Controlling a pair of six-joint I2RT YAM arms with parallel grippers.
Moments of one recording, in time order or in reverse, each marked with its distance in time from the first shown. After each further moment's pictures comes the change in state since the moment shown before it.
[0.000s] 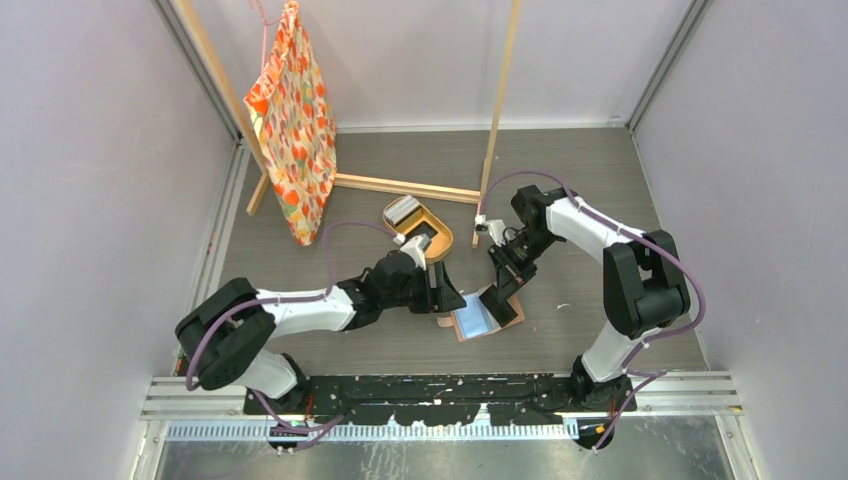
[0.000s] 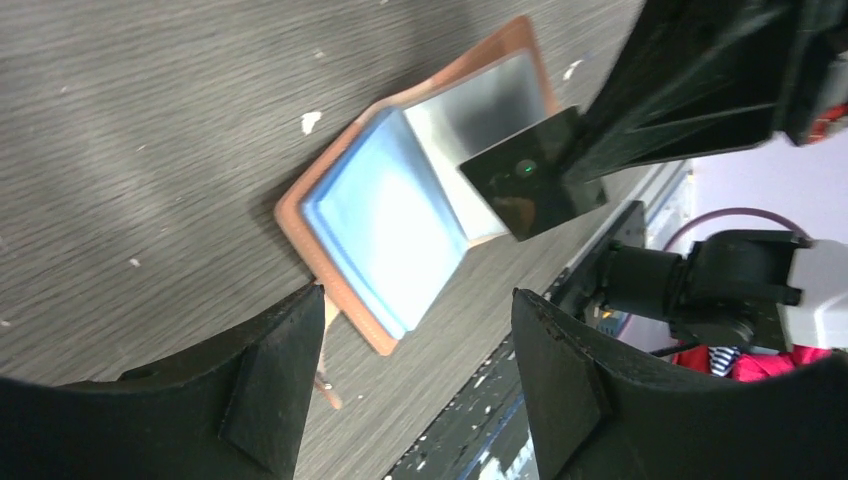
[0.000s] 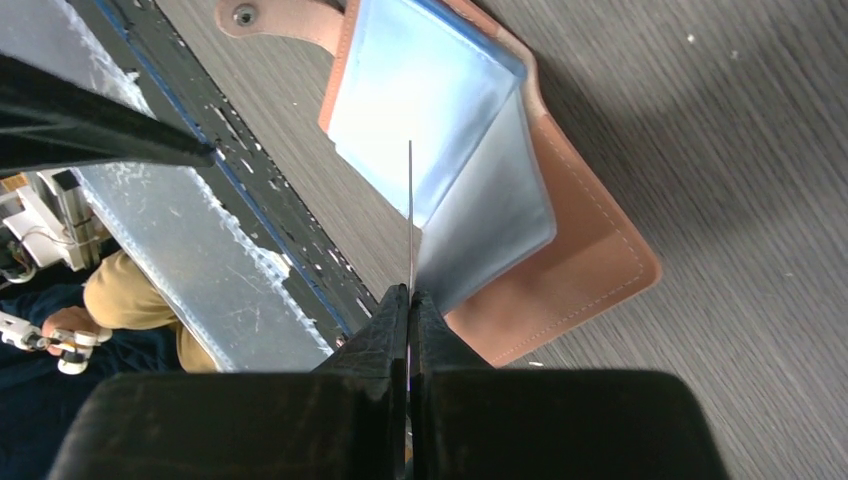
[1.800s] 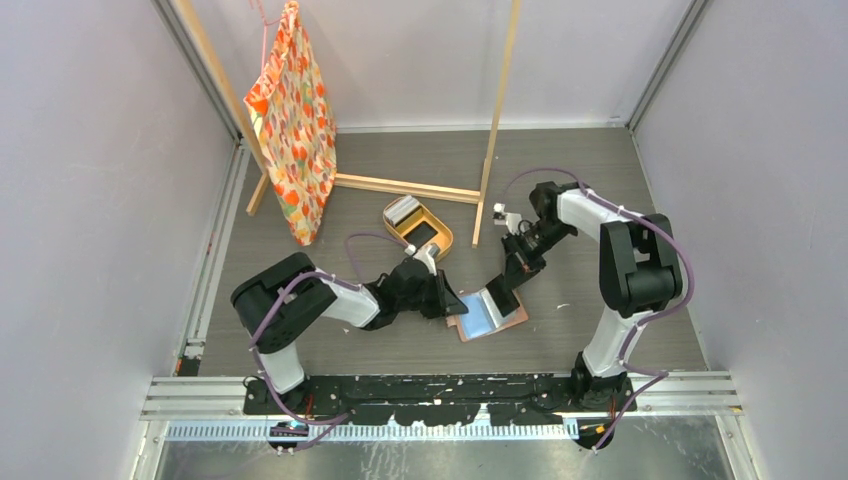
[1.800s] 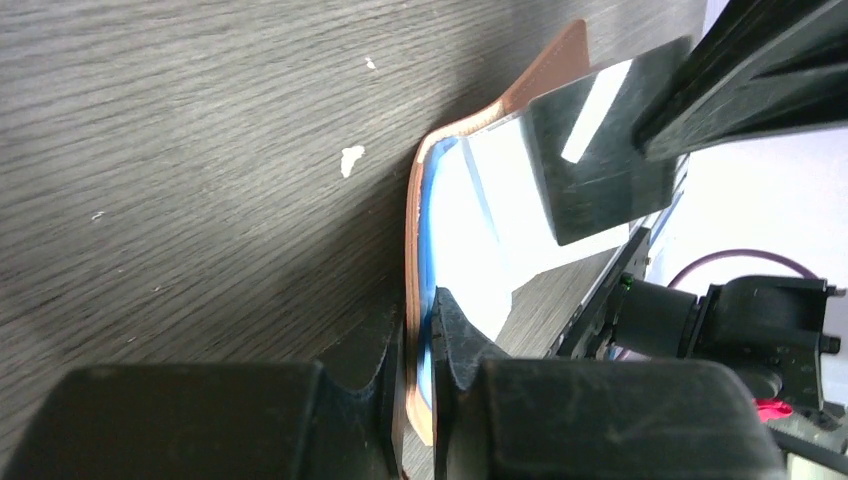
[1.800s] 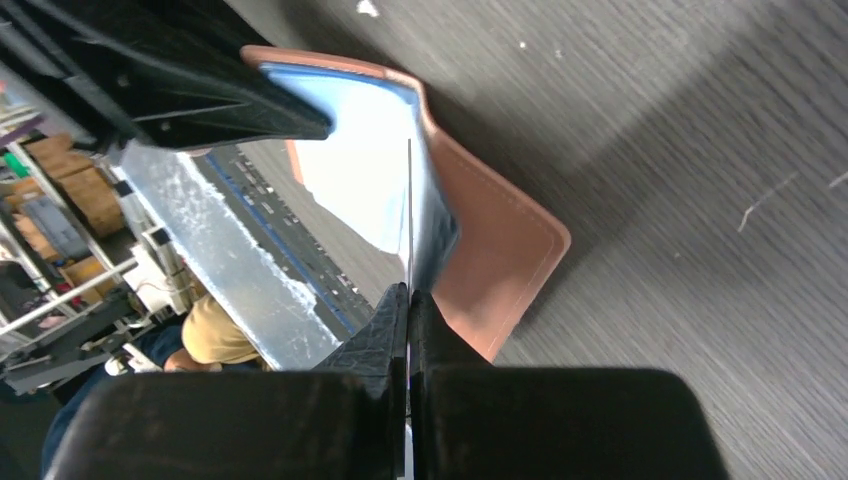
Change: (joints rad) left arm -0.012 0.325 0.024 0.259 0.034 -0.137; right arm -0.124 0.135 0.041 0.021 -0.016 0.075
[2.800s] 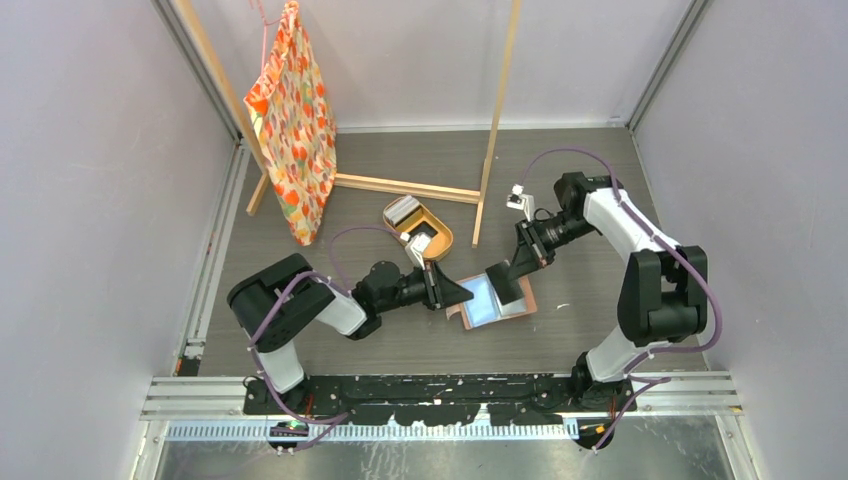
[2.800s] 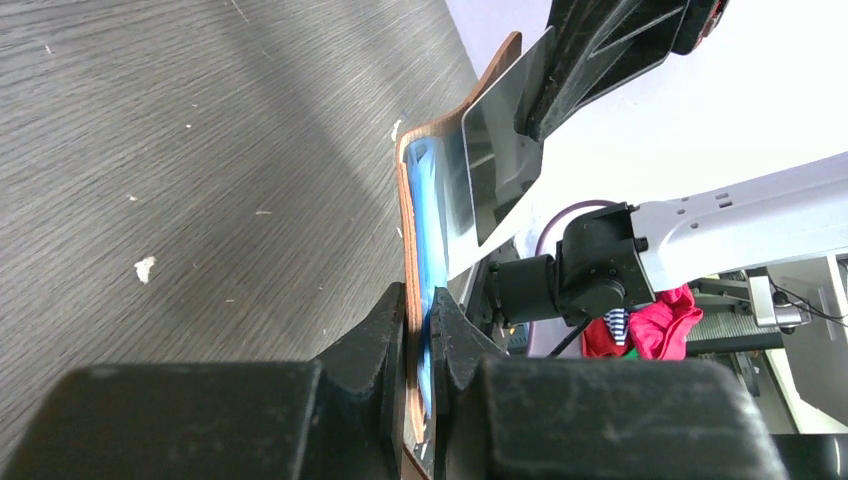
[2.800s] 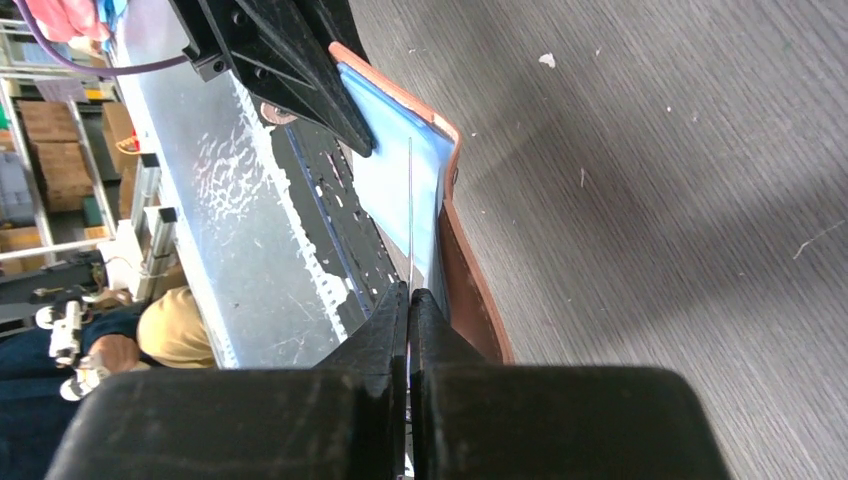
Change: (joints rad) left arm 0.050 -0.011 -0.156 0.609 0.148 0.072; right arm -0.100 -0.197 0.023 -0.165 -0.265 -0.294
